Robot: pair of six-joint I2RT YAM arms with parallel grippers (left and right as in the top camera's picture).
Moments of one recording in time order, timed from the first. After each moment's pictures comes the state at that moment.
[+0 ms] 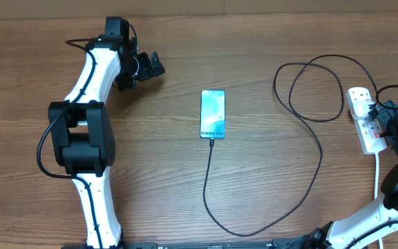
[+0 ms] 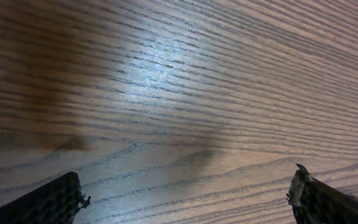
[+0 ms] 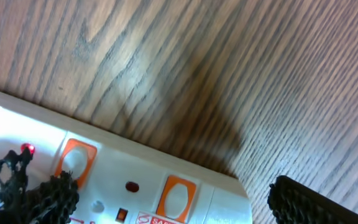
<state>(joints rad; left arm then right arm) -0.04 2.30 1.88 -0.85 0.26 -0.37 -0.63 1.95 1.35 -0.76 0.07 0.47</state>
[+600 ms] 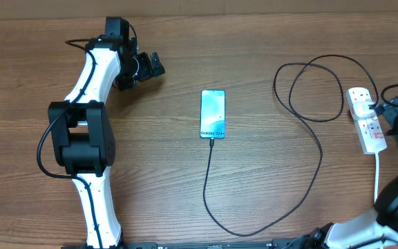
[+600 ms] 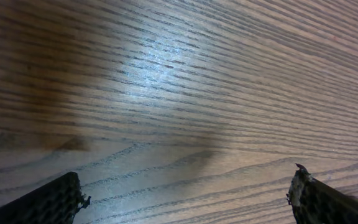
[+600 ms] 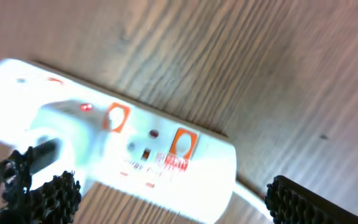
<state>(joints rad) -0.04 2.29 1.88 -0.85 0.26 -0.37 -0.63 1.78 1.35 -0.85 0.06 0.48</state>
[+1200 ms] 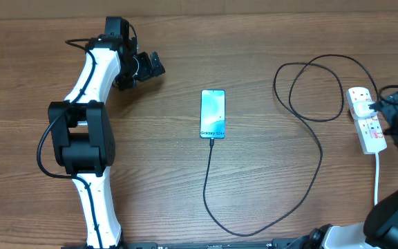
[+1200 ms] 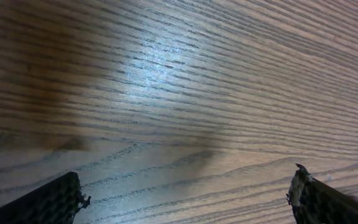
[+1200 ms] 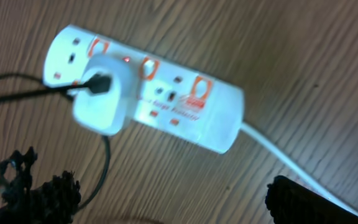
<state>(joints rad) -0.04 2.29 1.88 -0.85 0.26 -0.37 -0.54 1.64 1.35 -0.99 0.04 0.56</state>
